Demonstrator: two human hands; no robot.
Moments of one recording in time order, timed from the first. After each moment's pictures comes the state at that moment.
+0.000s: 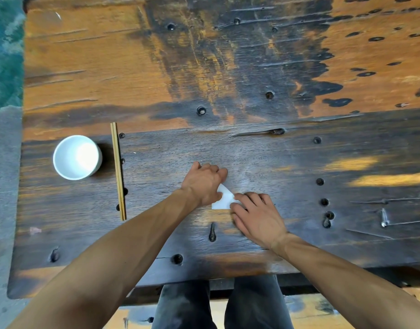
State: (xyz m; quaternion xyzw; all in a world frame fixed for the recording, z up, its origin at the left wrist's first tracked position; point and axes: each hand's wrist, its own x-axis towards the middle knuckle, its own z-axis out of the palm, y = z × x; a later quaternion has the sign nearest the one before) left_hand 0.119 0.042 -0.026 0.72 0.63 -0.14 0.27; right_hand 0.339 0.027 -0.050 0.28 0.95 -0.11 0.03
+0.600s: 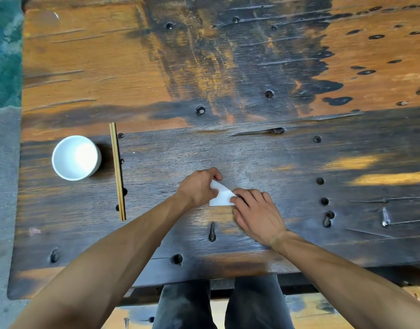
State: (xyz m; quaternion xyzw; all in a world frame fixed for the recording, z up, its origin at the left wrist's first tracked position) left_hand 0.112 0.032 -0.027 0.55 0.70 0.00 0.45; right_hand 0.333 0.031 -0.050 0.32 0.94 -0.15 0.03
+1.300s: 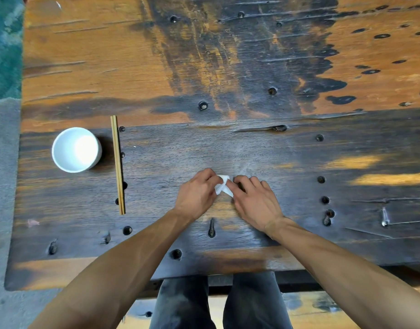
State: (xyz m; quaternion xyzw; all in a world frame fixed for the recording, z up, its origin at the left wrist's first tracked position) left_hand 0.126 -0.012 -0.043 0.64 0.71 0.11 0.25; right_hand 0.315 0.049 -0.048 0.33 0.94 -0.13 0.05
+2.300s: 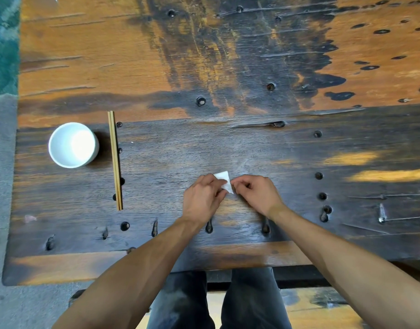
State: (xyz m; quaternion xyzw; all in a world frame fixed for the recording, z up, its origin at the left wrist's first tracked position) left_hand 0.157 -0.023 -0.046 0.57 0.77 0.12 0.27; right_hand 0.316 0.069 -0.044 0.53 0.71 -0.47 0.03
